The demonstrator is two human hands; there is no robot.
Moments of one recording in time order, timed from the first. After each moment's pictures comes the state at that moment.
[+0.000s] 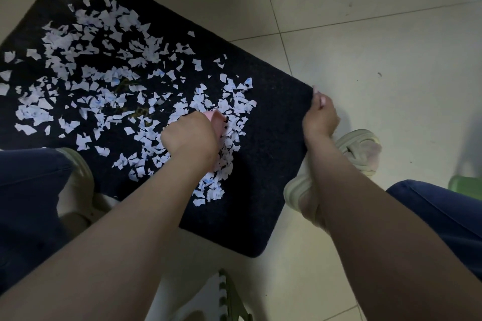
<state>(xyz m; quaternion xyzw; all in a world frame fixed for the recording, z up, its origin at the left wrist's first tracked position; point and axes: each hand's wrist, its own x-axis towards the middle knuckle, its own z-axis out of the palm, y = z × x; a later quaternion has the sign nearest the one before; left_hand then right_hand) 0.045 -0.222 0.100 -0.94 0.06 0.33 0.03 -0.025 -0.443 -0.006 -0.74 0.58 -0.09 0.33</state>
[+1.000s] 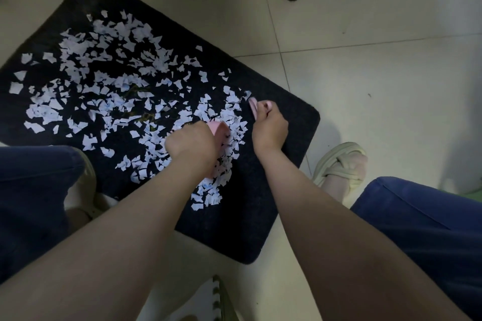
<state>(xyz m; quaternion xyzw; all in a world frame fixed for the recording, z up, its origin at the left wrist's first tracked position) 0.042 -0.207 0.104 -0.94 0.08 0.34 0.02 0.009 -0.336 0.035 -0.82 0.44 -0.09 0.36</state>
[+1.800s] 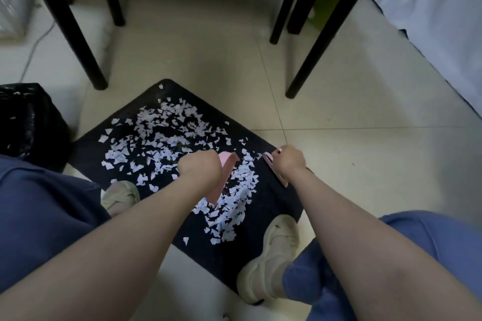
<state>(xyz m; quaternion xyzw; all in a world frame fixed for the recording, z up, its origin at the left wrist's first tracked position) 0.024 -0.130 0.233 -0.95 0.18 0.25 0.01 0.007 -0.323 0.178 -0.90 0.35 0.15 0.21</state>
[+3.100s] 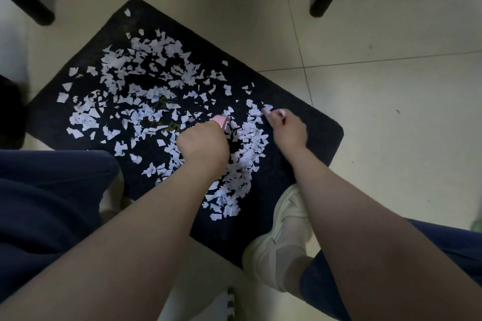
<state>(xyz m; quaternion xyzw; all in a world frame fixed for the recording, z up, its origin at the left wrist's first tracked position) 0.068 -0.194 0.072 -0.97 0.06 0.23 0.07 0.034 -0.364 0.018 -0.85 0.38 0.06 0.35</state>
